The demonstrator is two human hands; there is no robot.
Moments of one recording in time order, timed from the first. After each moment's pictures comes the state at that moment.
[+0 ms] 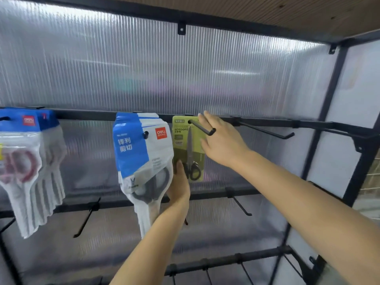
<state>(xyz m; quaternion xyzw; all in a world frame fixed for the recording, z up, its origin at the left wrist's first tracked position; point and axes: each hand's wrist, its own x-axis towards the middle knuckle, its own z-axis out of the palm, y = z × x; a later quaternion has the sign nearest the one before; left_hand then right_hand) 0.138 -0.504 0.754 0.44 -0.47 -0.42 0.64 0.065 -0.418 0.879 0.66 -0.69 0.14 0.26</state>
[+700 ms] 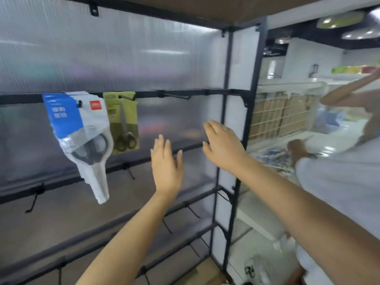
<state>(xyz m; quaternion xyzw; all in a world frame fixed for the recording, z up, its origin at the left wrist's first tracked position) 0.139 -0.338 0.737 0.26 -0.80 -0.19 0.50 0.055 -0.217 0.818 0.49 -0.83 0.10 0.24</state>
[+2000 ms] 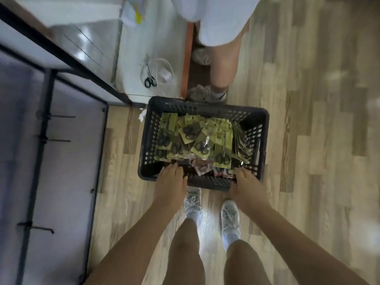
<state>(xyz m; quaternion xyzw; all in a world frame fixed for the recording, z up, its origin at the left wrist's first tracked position) 0.086 -0.124 0.200 -0.12 -0.94 -0.07 -0.32 0.135 0.075 0.204 -0.12 -0.92 0.17 -0.34</state>
